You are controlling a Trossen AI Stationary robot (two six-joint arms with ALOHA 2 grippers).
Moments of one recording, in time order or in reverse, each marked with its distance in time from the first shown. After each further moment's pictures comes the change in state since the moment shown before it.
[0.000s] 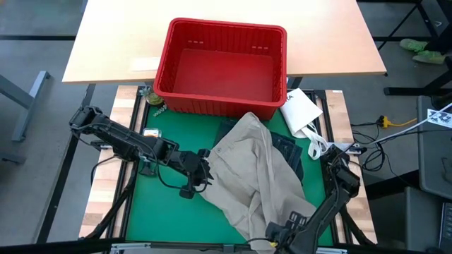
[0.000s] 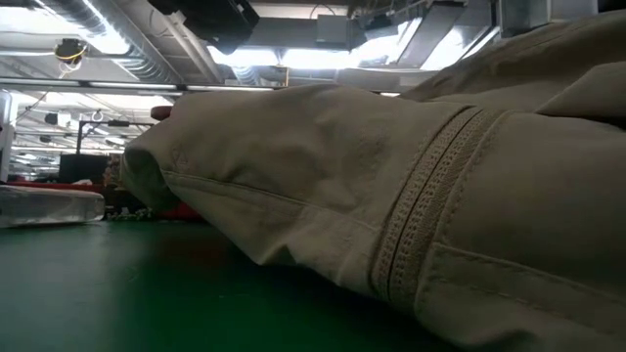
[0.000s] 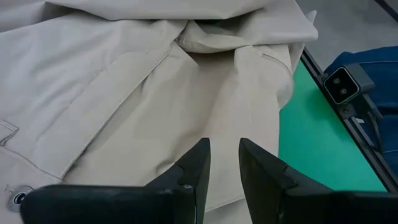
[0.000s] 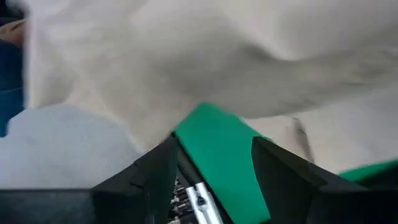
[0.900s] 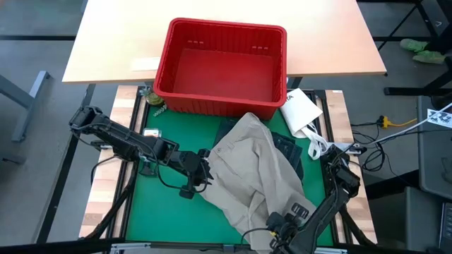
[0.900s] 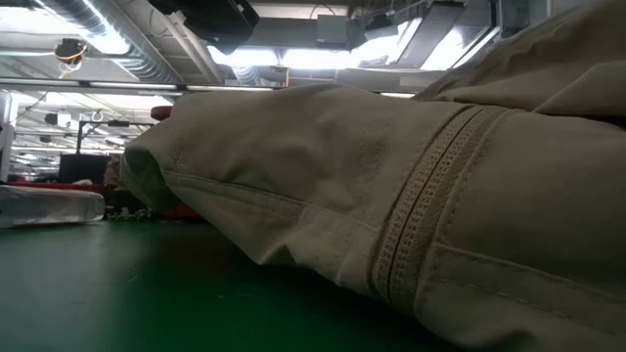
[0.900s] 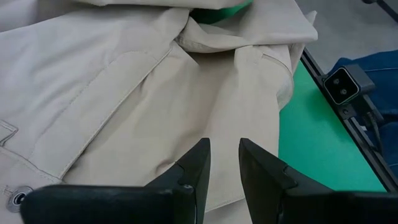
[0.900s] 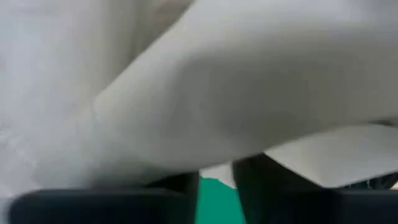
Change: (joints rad) left arm 0.000 0.000 0.000 0.000 0.000 -0.002; right arm 0.000 0.000 -0.034 -0.123 0.203 0.127
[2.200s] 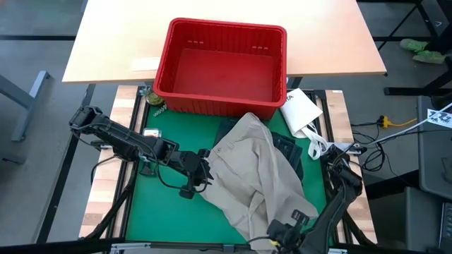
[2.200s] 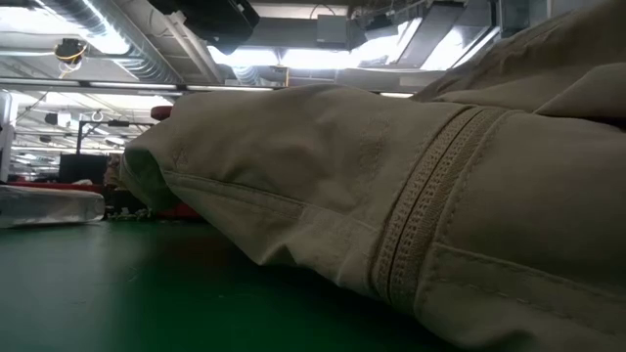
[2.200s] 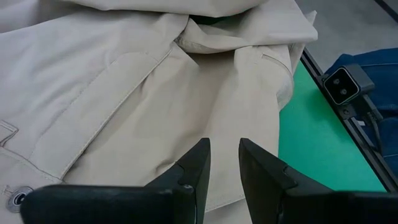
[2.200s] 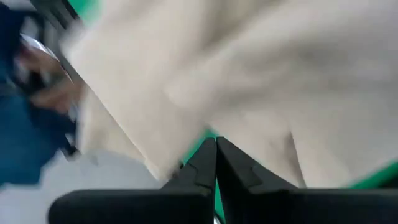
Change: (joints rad) left arm 0.000 0.000 0.000 0.000 0.000 0.001; right arm 0.026 -0.013 0.200 0.001 0.025 -0.004
